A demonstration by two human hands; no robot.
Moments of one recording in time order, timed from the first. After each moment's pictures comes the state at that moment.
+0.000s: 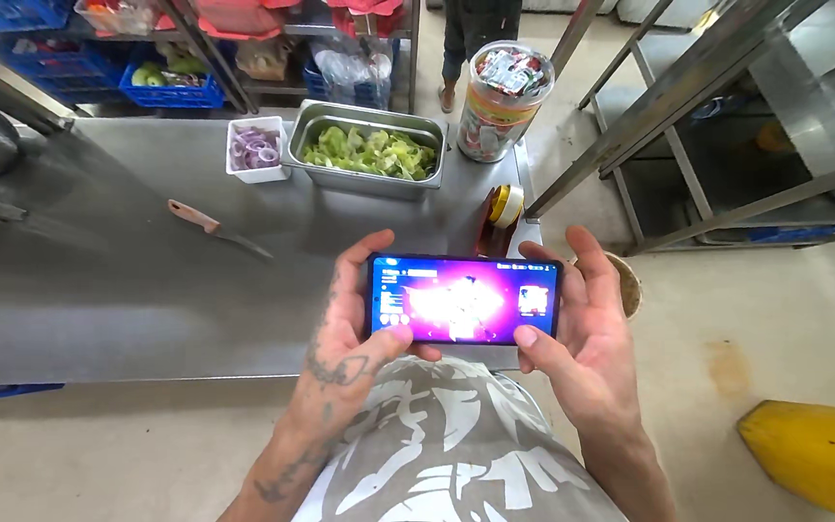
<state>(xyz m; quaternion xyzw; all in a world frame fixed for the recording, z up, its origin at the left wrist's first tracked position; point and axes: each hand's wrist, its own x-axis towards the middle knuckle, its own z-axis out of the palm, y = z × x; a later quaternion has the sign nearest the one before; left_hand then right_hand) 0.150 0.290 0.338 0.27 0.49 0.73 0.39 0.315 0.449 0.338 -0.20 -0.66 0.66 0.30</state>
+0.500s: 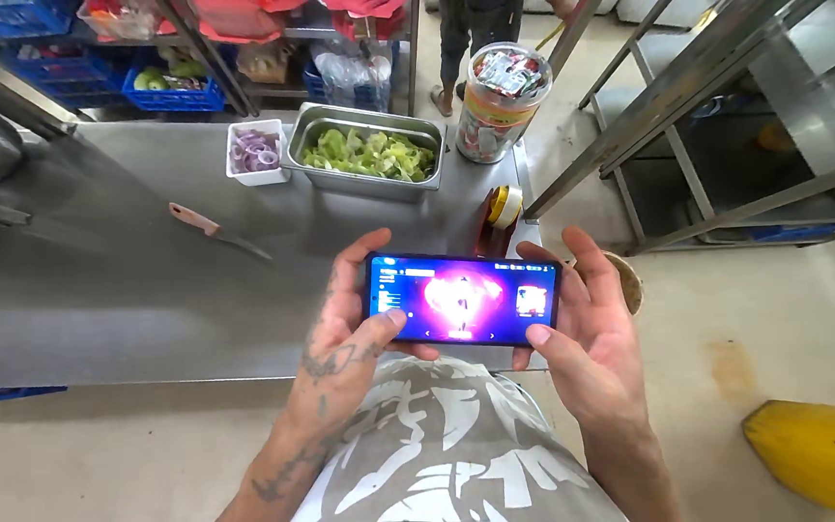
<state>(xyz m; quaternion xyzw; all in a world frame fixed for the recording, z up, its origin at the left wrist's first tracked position) 0.149 0.293 0.340 0.26 0.48 0.74 0.39 0.320 0.457 0.334 -0.16 -0.62 0.71 0.30</state>
